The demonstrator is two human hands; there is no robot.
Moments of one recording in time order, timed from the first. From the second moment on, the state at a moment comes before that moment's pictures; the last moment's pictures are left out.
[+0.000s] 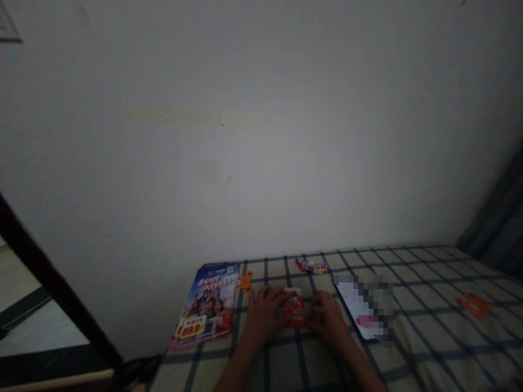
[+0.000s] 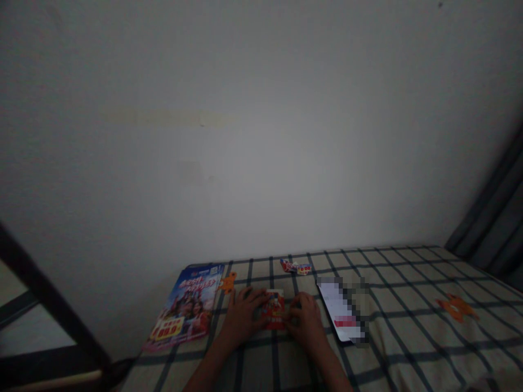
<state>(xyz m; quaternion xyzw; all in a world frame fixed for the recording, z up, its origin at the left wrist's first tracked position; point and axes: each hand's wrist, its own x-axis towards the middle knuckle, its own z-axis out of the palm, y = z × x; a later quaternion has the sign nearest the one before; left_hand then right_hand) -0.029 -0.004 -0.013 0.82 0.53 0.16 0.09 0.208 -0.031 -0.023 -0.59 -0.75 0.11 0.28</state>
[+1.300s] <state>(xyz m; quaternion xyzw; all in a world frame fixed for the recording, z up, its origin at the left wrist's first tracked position) -0.029 0.005 -0.020 0.77 0.58 0.26 0.05 0.189 -0.011 -0.027 -0.58 -0.77 0.00 0.26</state>
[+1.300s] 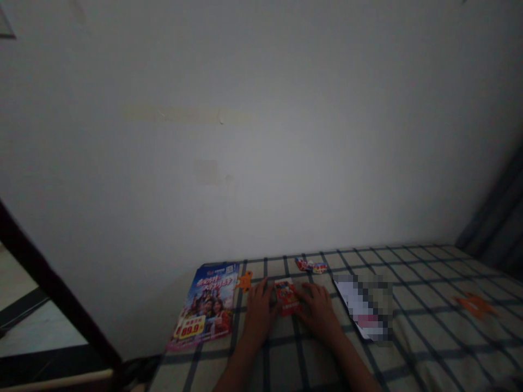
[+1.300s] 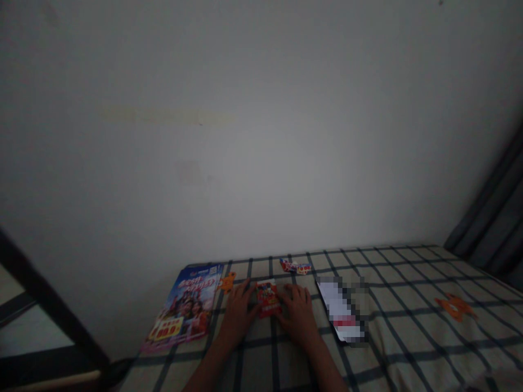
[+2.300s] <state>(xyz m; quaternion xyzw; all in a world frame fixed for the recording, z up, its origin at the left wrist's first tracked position) -0.028 0.005 -0.013 0.77 0.55 0.31 0.07 0.193 -0.014 -0.021 -0.55 -0.79 0.07 0.28</state>
